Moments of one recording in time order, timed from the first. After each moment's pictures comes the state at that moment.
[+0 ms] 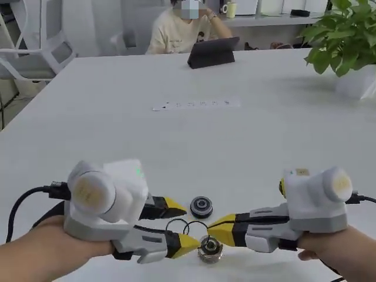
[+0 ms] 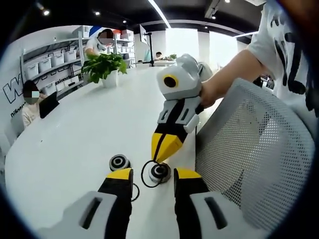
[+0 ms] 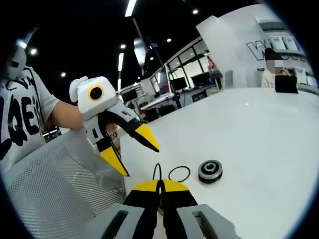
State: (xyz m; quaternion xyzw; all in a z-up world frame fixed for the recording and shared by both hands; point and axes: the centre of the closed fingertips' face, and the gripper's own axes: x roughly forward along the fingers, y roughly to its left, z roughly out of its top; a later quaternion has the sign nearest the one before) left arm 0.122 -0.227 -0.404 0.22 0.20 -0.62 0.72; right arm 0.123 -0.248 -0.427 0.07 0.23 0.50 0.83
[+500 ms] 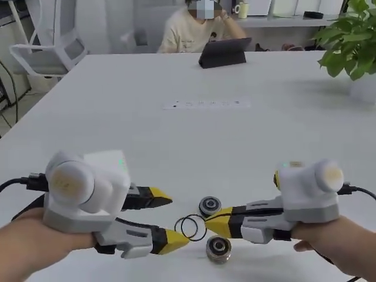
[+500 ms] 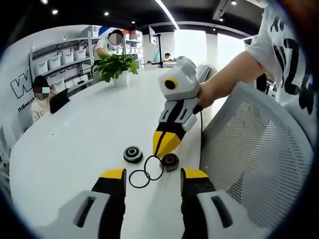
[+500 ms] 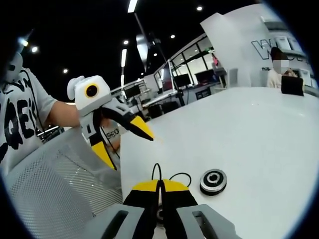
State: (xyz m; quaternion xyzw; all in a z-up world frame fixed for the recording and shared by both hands) left arm 0.133 -0.195 -0.396 0.21 0.20 -0.60 0.74; right arm 0.139 -0.229 -0.430 0.06 0.24 0.52 0.82
